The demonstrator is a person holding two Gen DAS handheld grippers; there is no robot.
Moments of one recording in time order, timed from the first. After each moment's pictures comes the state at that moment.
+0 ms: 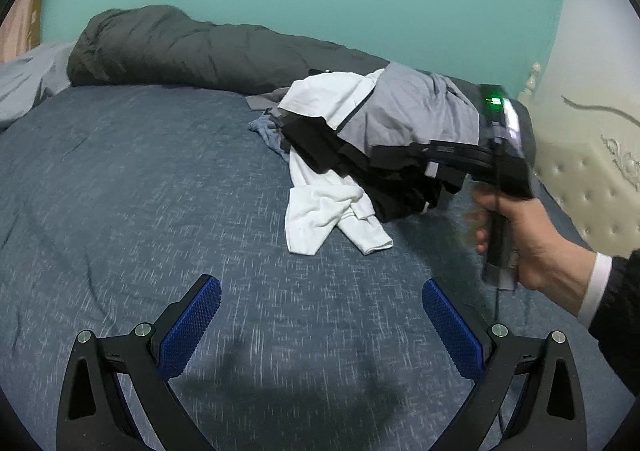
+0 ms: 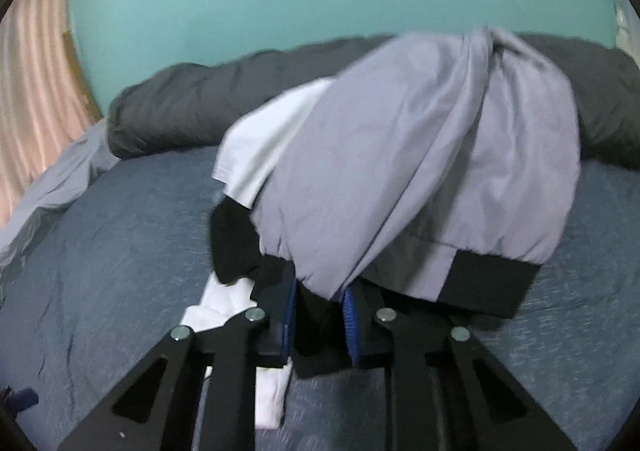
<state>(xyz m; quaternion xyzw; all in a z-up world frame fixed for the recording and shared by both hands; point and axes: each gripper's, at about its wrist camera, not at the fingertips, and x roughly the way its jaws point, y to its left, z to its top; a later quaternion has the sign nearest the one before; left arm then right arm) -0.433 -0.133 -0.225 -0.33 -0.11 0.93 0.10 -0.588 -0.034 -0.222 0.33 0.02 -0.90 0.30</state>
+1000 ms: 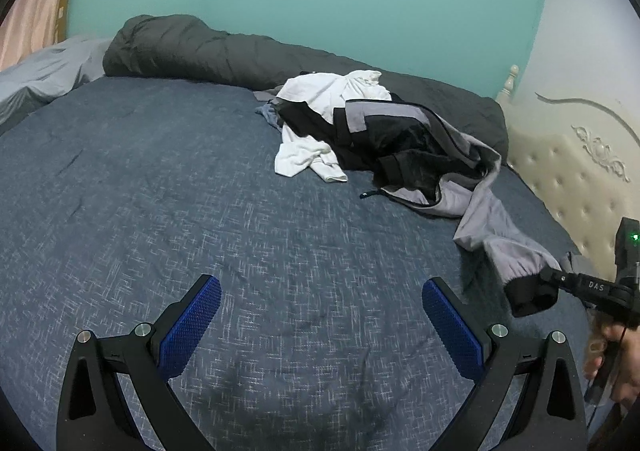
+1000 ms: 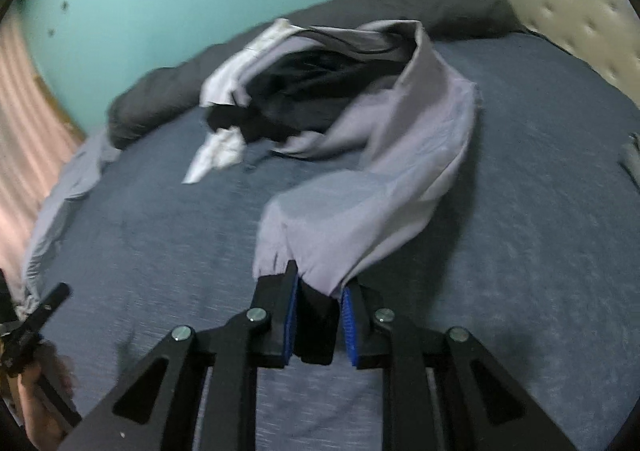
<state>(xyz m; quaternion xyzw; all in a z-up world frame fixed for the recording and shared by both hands) -0.239 -0.100 -0.213 -0.31 -0.11 0.94 0.09 -0.307 0.246 -0.220 0.43 -0.07 -0.88 0.20</state>
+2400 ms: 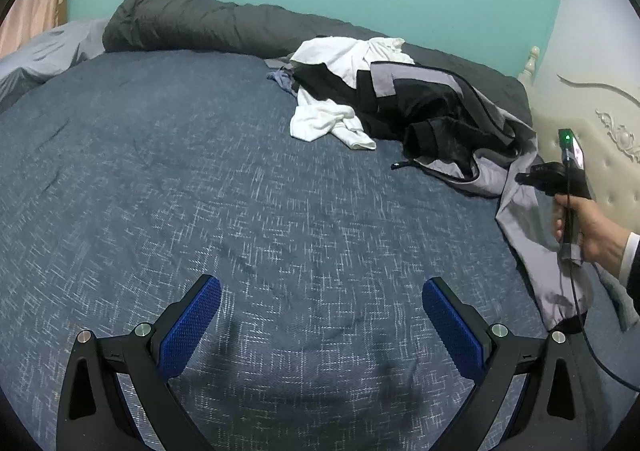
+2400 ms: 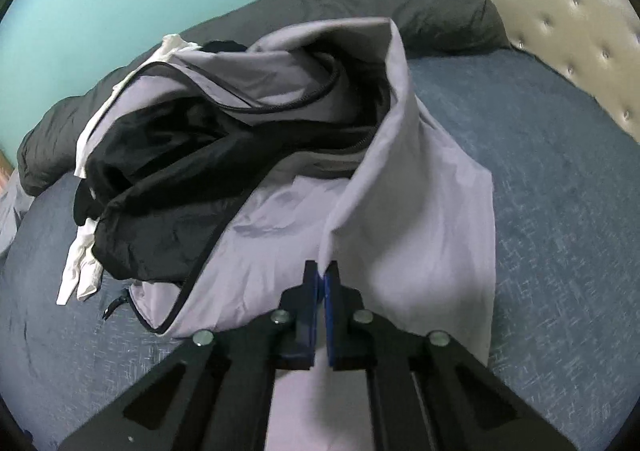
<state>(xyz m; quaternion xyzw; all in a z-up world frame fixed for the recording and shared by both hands) -0.290 -0.099 -0.277 -0.35 -0.11 0.93 0.07 -0.544 0.216 -0.263 0.40 -0.04 -0.91 0.11</state>
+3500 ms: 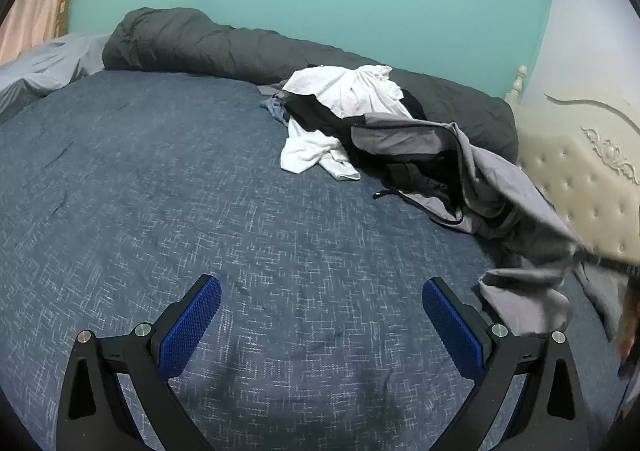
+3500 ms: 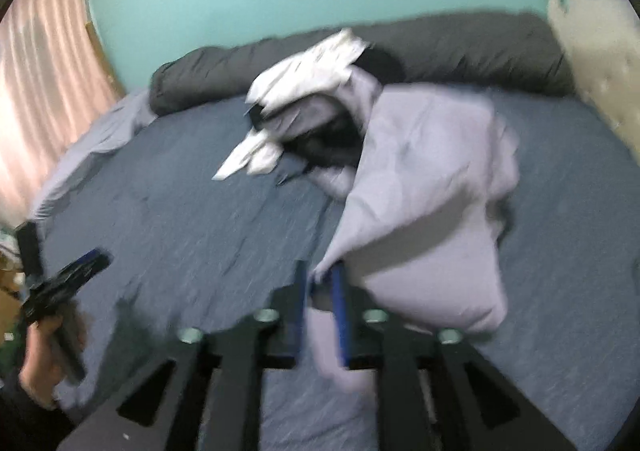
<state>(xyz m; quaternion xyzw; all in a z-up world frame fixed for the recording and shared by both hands) -0.274 -0.104 -0.240 -0.32 -0.12 0.94 0.09 -0.338 0.214 -0.184 0.37 0.04 -0.88 0.28</state>
